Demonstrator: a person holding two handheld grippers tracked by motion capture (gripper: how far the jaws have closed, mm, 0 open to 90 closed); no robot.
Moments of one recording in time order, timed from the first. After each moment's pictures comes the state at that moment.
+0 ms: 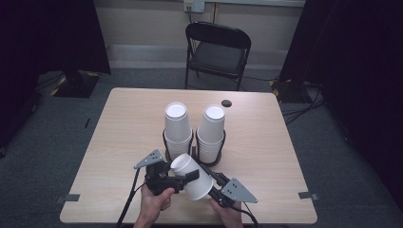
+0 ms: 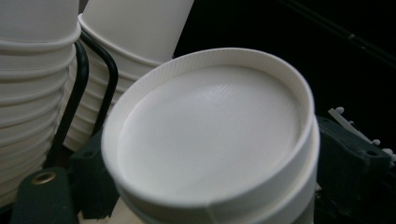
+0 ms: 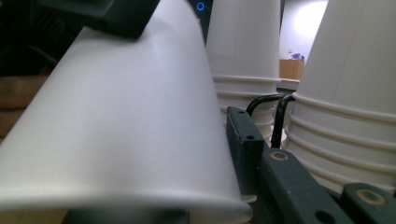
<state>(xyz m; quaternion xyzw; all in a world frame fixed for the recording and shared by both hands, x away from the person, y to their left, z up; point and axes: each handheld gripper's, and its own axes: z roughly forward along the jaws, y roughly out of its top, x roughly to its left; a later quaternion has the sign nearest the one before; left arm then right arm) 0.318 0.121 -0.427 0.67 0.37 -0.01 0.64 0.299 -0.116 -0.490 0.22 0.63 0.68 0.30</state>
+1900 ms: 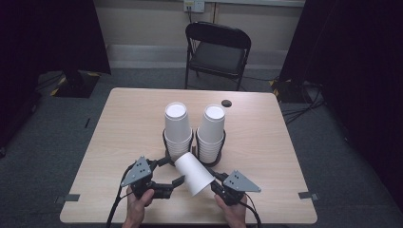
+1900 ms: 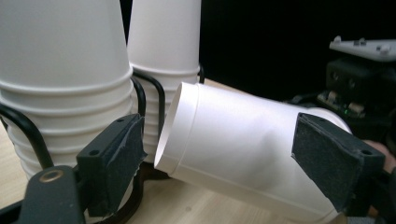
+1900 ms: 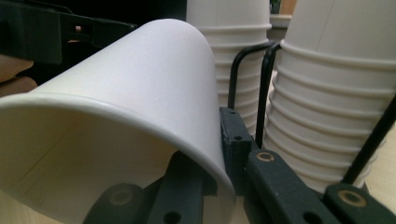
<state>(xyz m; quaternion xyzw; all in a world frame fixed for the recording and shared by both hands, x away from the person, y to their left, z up) 0.306 0.155 -0.436 0.72 0.27 0.15 0.62 0.303 -0.129 -0.472 0.29 0.71 0.60 0.23</state>
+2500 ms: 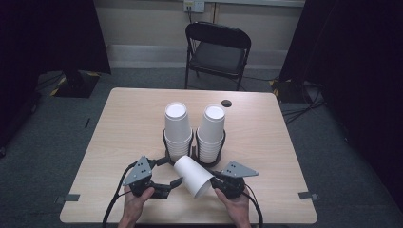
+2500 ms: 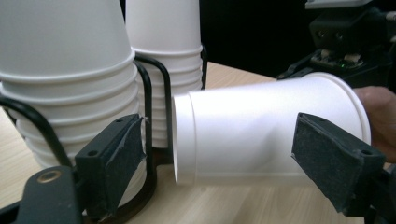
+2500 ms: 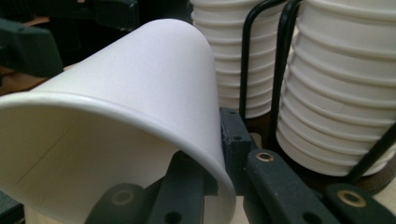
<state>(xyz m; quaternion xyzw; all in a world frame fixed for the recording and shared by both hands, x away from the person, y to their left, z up) 0.309 0.160 -0.439 0.74 0.24 0.17 0.60 0.320 -0.131 -0.458 0.30 0.77 0.55 0.14</state>
